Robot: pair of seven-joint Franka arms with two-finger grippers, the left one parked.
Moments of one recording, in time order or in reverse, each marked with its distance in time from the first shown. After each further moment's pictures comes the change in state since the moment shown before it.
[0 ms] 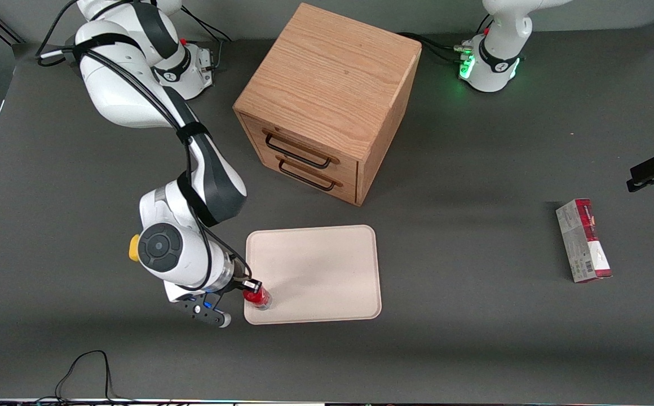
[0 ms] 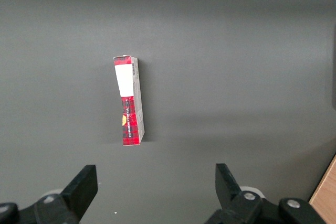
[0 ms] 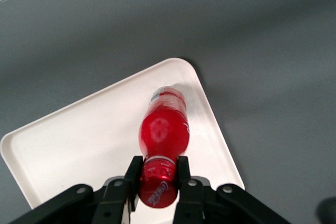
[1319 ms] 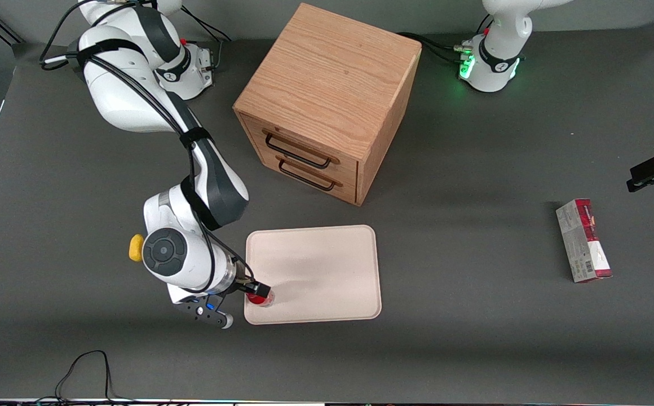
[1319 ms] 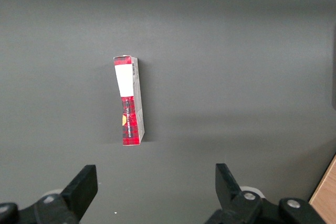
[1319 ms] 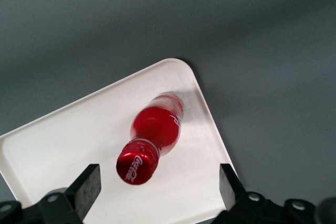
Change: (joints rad) arm 0.000 0.010 -0.003 0.020 -0.008 -0.014 0.001
